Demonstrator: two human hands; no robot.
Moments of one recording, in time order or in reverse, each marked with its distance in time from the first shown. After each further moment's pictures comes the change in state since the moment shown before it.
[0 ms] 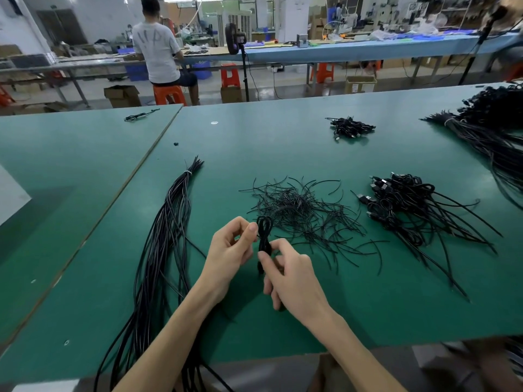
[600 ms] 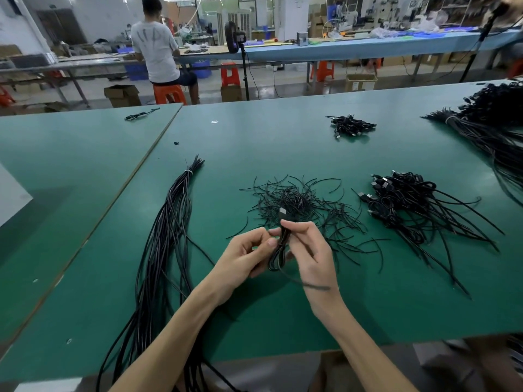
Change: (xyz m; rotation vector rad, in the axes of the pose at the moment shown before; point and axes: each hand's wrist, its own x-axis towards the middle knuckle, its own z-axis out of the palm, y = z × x) left_hand -0.008 0.007 0.010 0.021 -0.301 -0.042; right_hand 0.007 -0.003 -0.015 0.390 0.293 -0.085
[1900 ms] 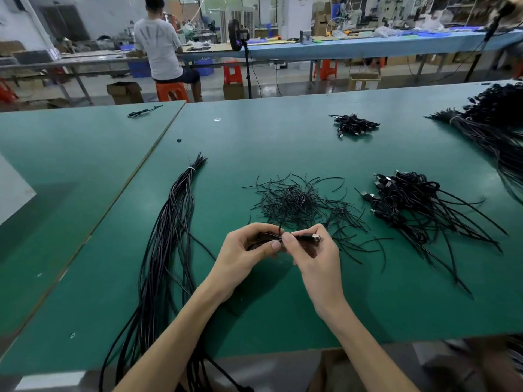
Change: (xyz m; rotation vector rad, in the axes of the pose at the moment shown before) left_hand 0.003 -0.010 -0.005 -0.084 0.155 0.039; right_hand -0.002 0.003 -0.001 -0.052 0.093 0.069
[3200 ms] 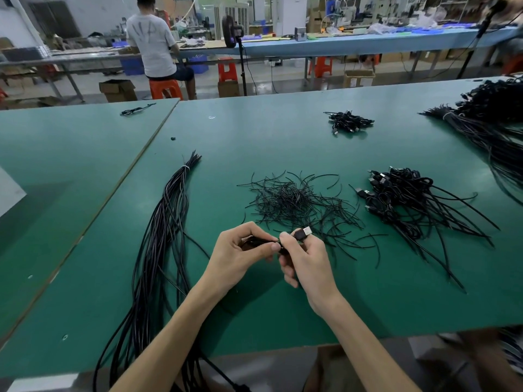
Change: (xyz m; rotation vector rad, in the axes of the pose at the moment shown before) left_hand -0.003 0.002 0.002 0.082 0.015 0.084; right_hand 0.000 -0.007 0.000 0.077 -0.167 0.226
